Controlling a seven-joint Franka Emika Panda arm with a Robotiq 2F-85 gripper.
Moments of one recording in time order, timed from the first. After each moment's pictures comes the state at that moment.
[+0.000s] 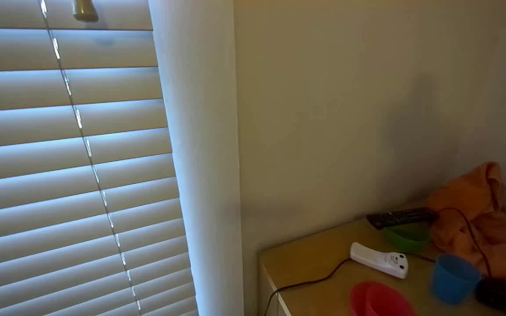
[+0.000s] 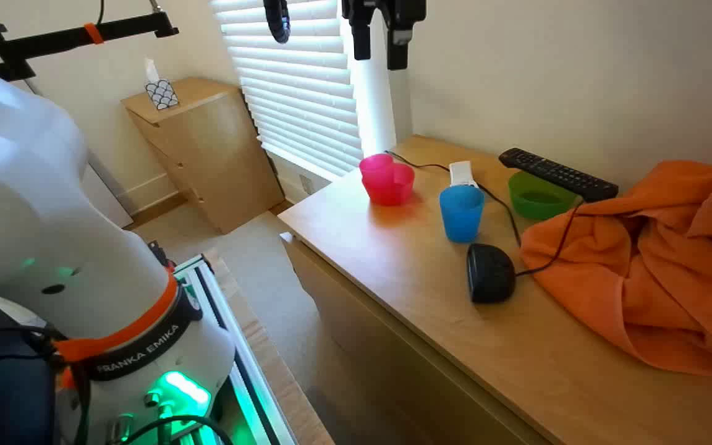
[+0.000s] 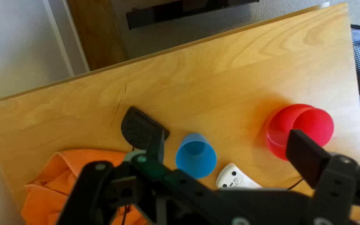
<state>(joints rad) -0.10 -0.46 -0.03 -2.37 -0.04 1.78 0.07</state>
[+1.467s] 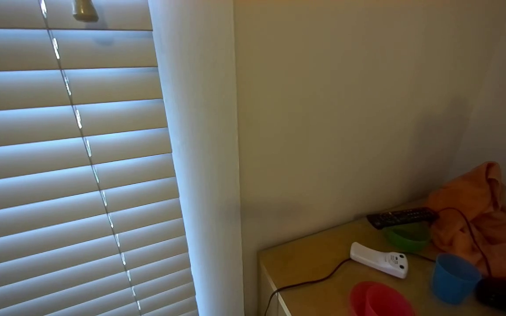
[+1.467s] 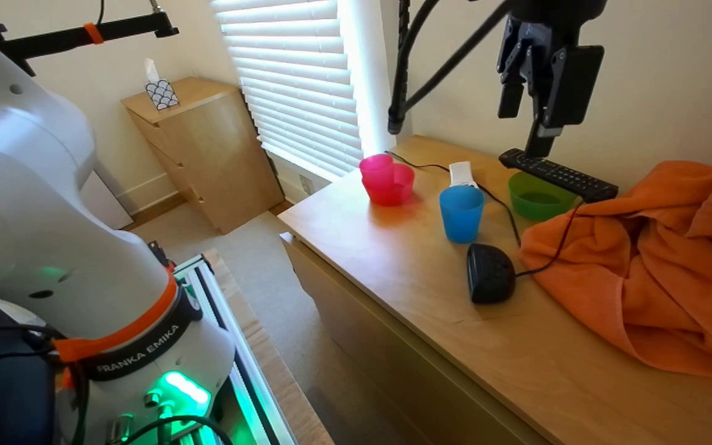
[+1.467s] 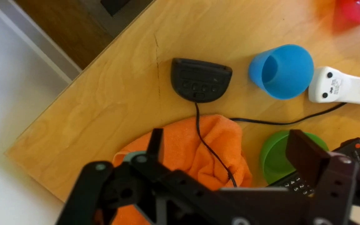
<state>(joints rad) -0.23 -0.12 -0.23 -2.24 0.04 2.05 0.17</state>
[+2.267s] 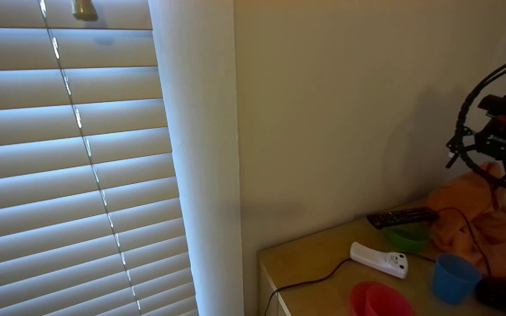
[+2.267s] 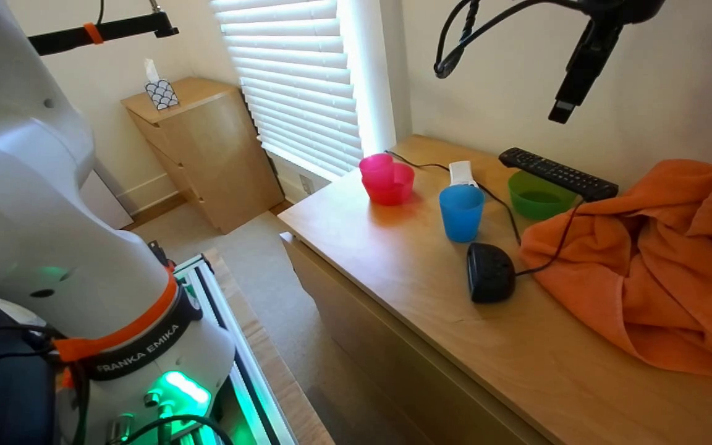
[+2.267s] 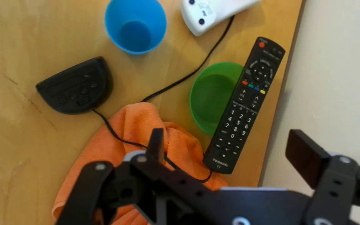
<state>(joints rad) -0.22 0.21 -0.22 -1.90 0.42 2.06 0.59</state>
